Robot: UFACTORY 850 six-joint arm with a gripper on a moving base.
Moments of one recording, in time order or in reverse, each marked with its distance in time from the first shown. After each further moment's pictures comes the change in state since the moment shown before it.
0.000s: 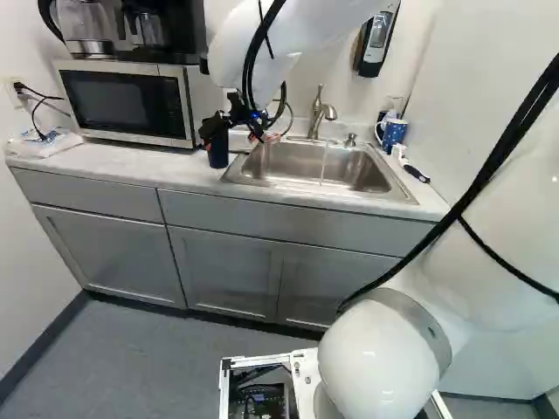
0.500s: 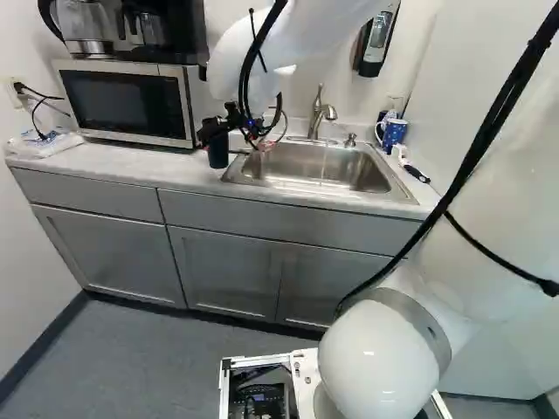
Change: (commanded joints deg) arm 0.0 -2.9 0.6 0.0 7.3 0.0
